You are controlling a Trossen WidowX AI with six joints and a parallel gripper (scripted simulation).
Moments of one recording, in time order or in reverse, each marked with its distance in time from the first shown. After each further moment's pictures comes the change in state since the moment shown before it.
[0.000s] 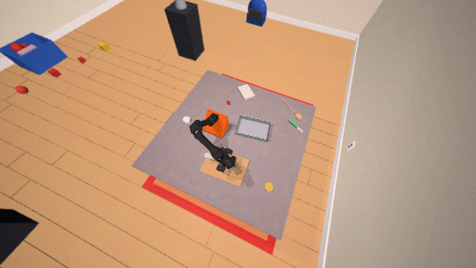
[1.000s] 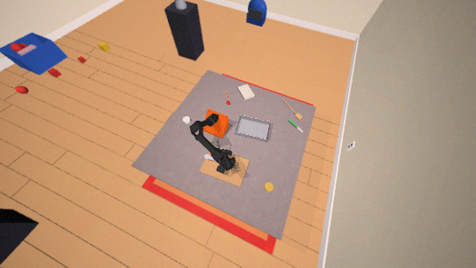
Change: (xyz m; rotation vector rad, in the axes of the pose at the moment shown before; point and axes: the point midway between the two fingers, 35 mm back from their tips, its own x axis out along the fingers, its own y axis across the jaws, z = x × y) arm 0.031 0.001 -0.003 -0.002 0.002 0.000
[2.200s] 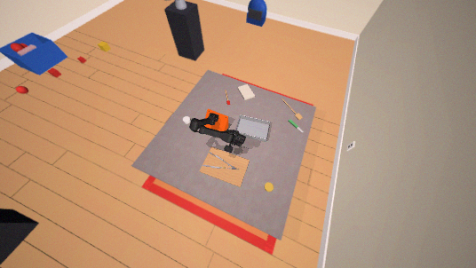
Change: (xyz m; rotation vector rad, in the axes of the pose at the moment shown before) arm -0.079 0.151 0.005 -0.025 0.000 0.035
